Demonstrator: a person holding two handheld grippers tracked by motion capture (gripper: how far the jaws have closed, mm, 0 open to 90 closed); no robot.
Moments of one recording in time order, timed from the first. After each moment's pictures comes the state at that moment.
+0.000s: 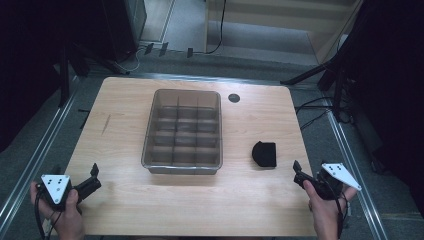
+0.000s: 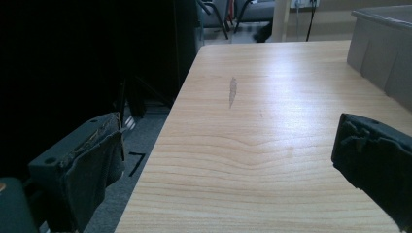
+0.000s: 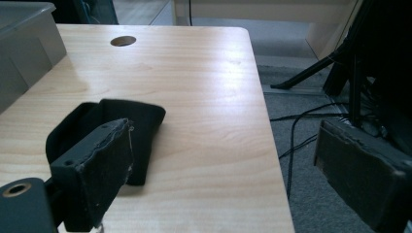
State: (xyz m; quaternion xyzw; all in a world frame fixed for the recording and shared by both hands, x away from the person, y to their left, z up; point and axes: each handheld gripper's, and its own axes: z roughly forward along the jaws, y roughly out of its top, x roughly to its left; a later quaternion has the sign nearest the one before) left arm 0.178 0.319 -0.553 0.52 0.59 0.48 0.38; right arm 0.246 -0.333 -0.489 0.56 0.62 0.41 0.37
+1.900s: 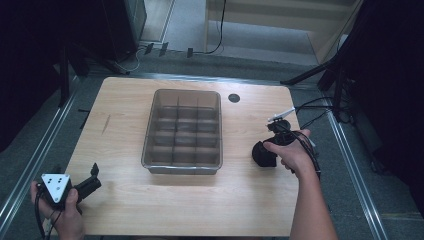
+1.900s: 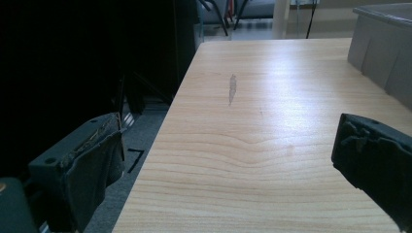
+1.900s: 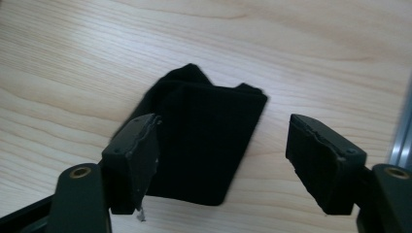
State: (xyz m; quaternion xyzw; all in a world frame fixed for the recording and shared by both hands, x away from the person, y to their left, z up) left arm 0.180 0.320 -0.552 0.52 0.60 0.48 0.38; right arm 0.385 -0.232 -0.459 0.57 0.80 0.12 0.11
